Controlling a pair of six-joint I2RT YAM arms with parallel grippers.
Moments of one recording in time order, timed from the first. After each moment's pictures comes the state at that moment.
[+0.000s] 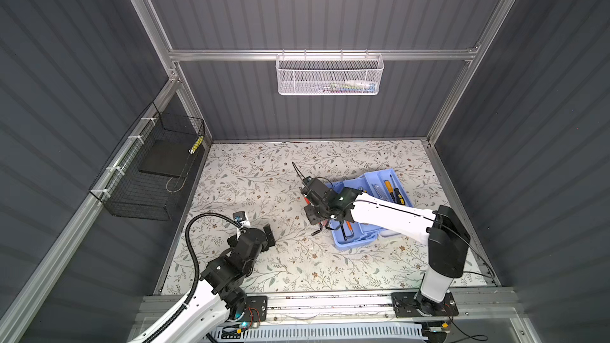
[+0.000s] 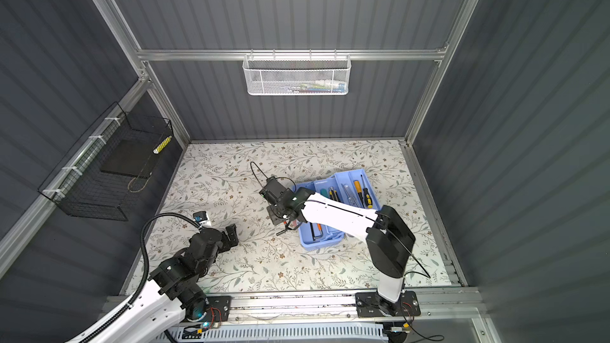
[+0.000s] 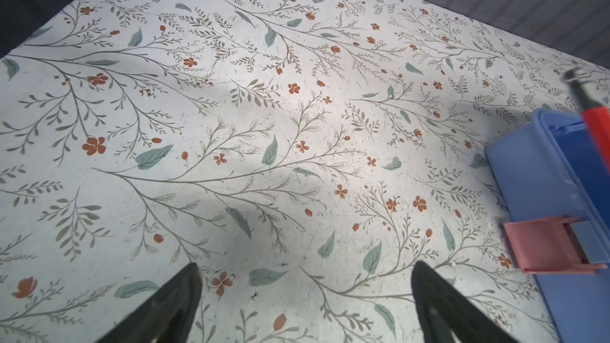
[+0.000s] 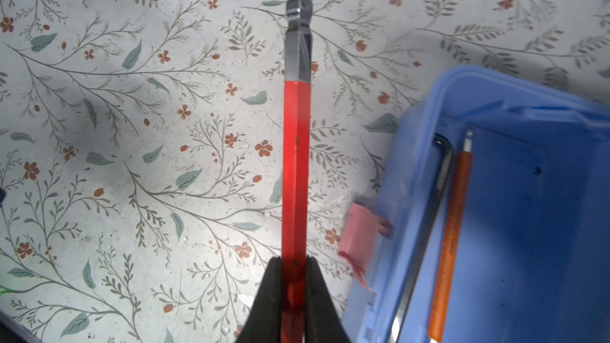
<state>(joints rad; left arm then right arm) -0.70 0.55 0.35 -0.54 -0.55 -0.69 0.98 1.74 1.39 -0.66 0.20 0.42</state>
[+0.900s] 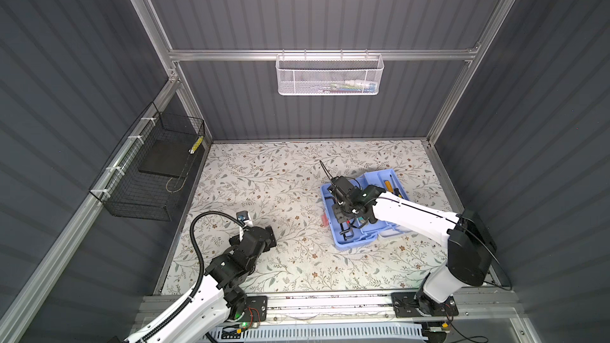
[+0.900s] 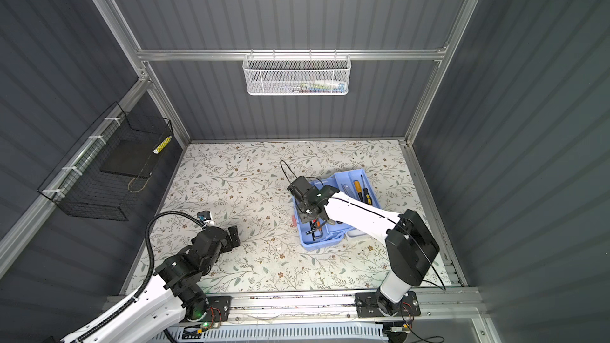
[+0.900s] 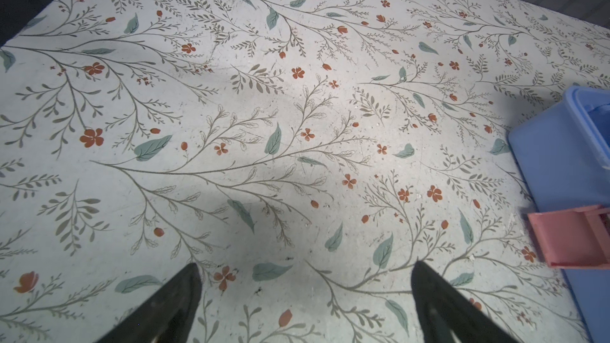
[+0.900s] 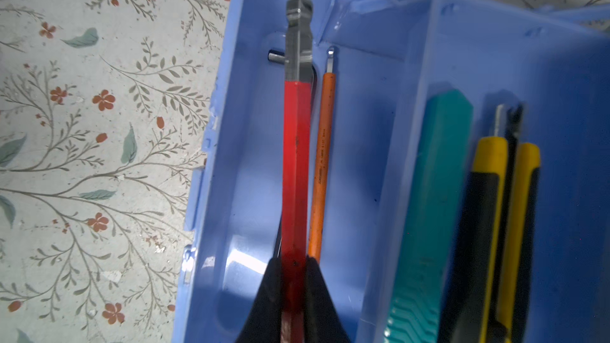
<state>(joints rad) -0.70 0.61 0.35 -0.53 -0.55 -0.69 0.82 1.66 1.22 -0.74 0.25 0.35</state>
